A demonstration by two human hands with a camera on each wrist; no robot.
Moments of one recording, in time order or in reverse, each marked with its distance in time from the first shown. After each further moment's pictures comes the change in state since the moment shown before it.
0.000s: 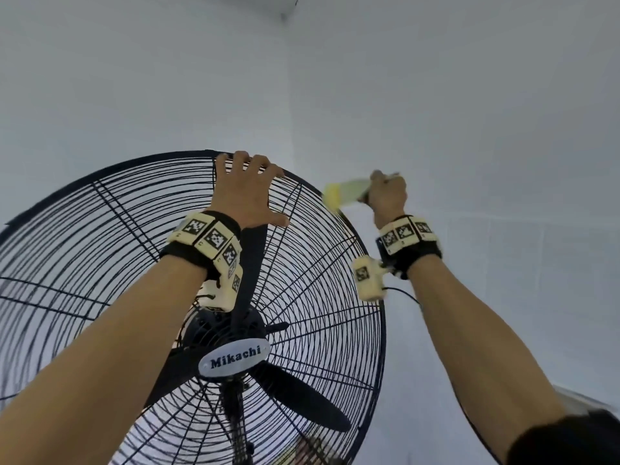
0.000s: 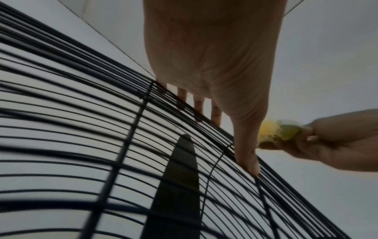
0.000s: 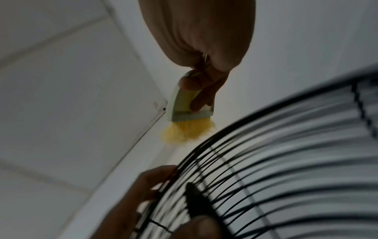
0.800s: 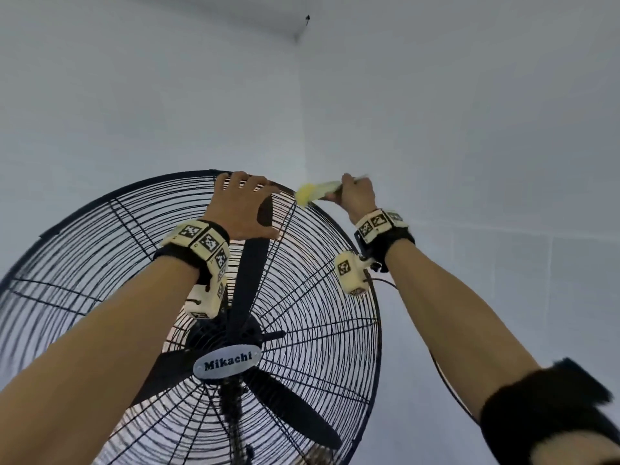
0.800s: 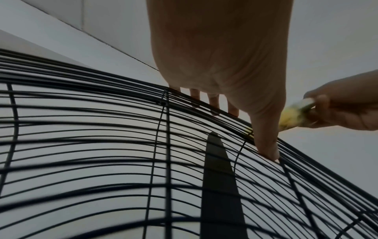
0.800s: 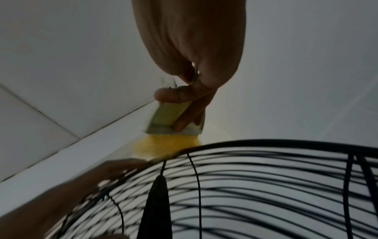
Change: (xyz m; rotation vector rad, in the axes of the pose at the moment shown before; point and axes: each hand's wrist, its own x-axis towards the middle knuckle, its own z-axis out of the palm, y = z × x) left_hand -0.002 0.002 -0.014 0.037 -0.098 0.015; right_hand 0.111 0.052 0.068 0.024 -0.432 0.022
